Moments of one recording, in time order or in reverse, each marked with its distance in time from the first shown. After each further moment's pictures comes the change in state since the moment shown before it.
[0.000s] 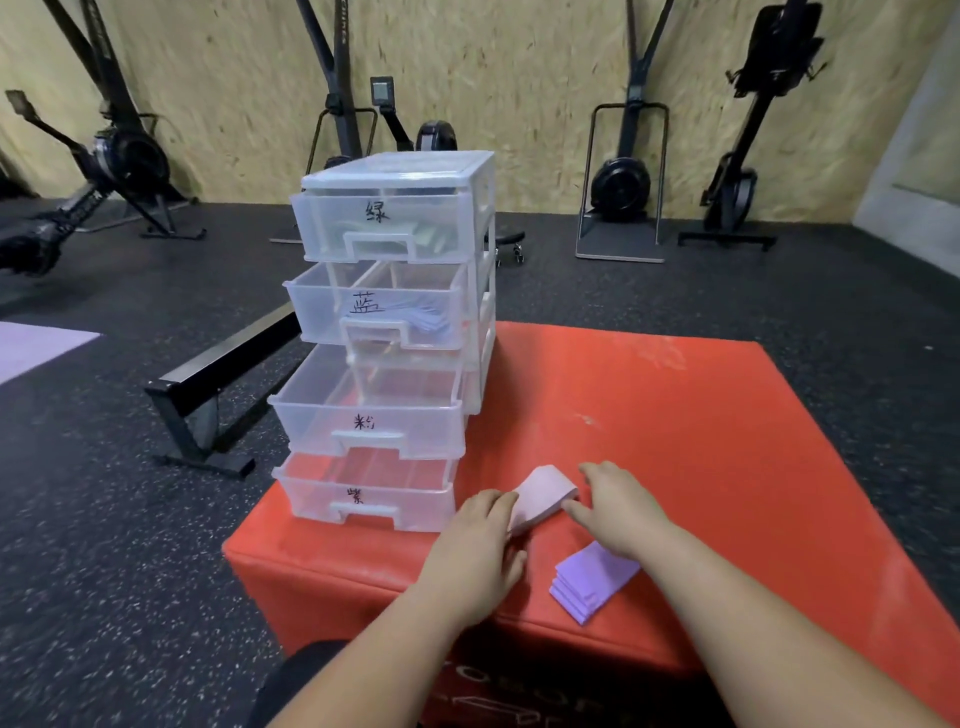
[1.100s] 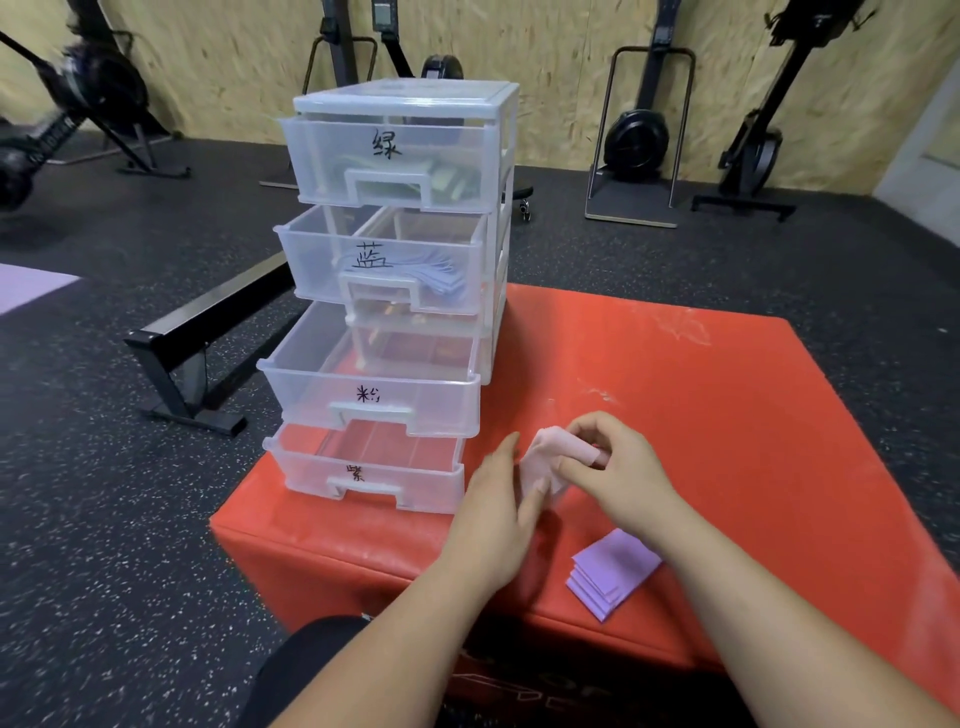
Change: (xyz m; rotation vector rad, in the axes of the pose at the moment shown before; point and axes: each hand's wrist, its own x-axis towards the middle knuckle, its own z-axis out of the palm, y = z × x) left_hand 0.026 0.006 0.002 -0.500 0.131 -0.289; right_hand -0.014 -0.041 -0.020 0.793 0.159 -0.145
